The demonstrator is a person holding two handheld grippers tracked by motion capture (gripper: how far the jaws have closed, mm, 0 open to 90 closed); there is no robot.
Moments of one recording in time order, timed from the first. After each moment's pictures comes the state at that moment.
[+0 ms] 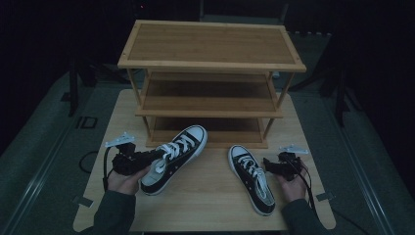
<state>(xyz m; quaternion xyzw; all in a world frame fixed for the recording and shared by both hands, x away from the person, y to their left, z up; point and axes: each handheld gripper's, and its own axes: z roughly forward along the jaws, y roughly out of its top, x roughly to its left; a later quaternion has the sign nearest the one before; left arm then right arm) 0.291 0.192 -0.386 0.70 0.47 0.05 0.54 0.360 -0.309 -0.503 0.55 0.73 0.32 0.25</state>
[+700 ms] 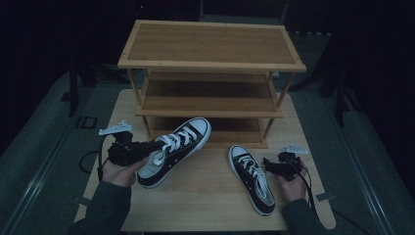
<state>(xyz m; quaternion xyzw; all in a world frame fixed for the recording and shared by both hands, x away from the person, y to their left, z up) 0.294 0.192 -0.343 0.71 0.44 0.04 0.55 0.360 -0.309 -0.503 0.55 0.73 0.32 0.25</state>
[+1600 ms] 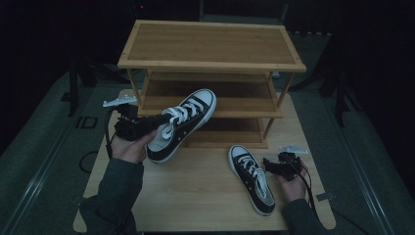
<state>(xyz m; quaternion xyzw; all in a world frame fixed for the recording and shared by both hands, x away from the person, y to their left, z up) 0.331 0.169 -0.296 0.67 0.47 0.06 0.57 0.360 -0.308 -0.503 0.55 0.73 0.32 0.25</state>
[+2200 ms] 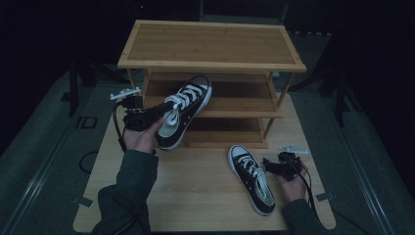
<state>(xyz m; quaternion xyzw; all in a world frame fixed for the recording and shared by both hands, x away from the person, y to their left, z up) 0.353 0.154 -0.298 0.59 0.54 0.09 0.60 0.361 -0.308 -0.503 0.55 0.73 0.32 0.25</state>
